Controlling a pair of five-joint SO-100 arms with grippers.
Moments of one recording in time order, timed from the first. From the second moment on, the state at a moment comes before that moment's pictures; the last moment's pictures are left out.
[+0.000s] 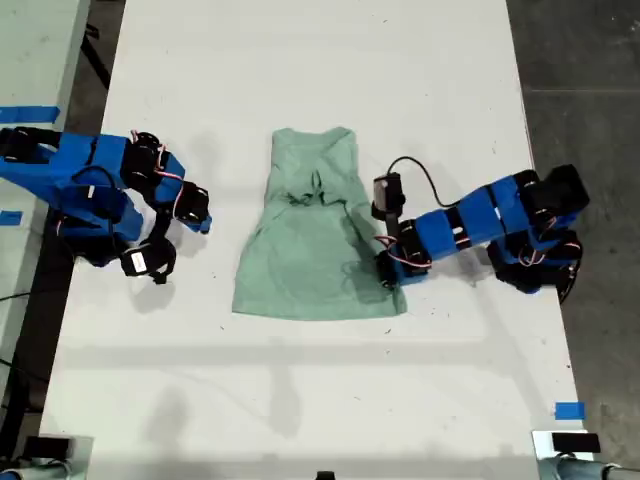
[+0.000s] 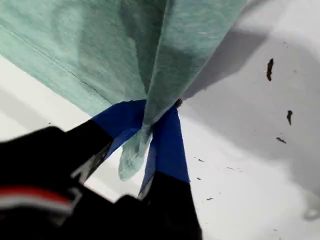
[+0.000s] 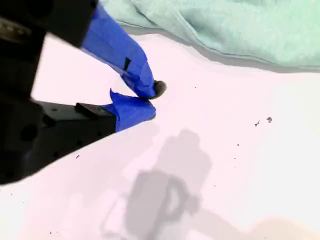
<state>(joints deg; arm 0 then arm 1) 8.6 124.8 123.2 76.4 6.3 -9.6 84.8 105.0 70.3 -5.8</state>
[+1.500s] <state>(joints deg) 9.3 122.1 121.4 74.9 6.2 -6.9 85.6 69.6 84.2 -11.2</state>
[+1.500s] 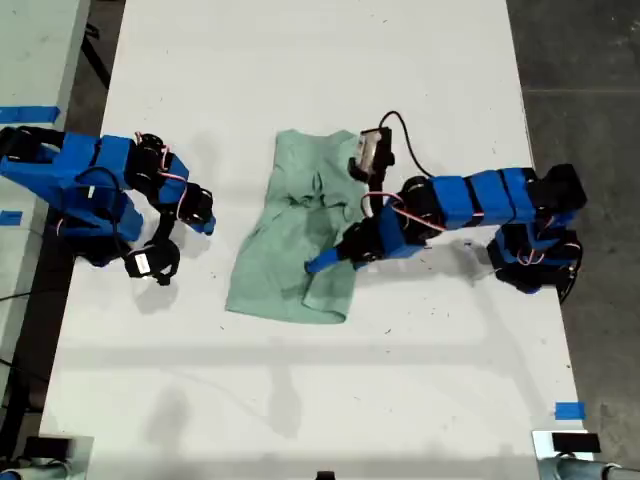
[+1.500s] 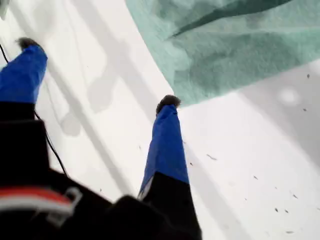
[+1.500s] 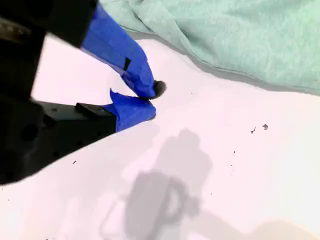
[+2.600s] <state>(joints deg) 18.8 95.5 126.3 43.4 -0.5 -6.5 92.4 87.2 84.2 -9.1</state>
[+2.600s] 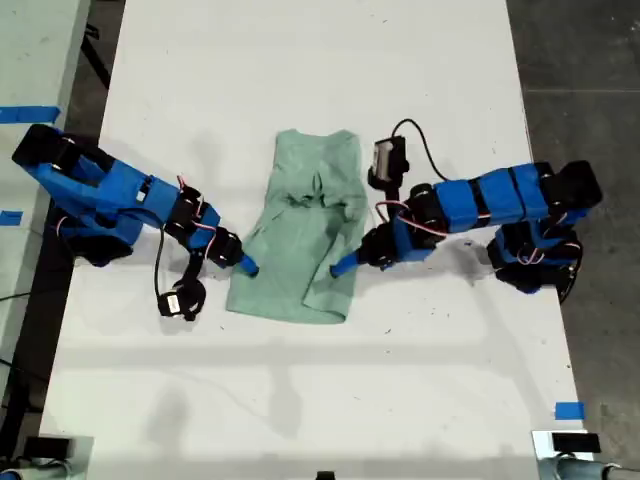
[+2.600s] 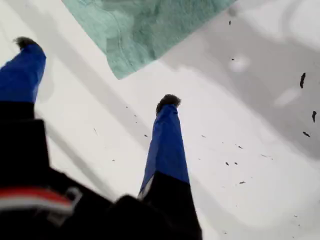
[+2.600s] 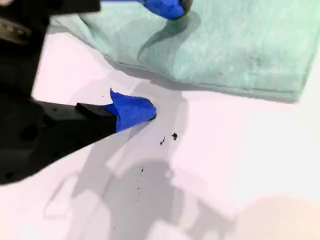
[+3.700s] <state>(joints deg) 17.5 88.9 94.9 61.1 5.5 -6.3 92.6 89.8 83.3 -8.2</state>
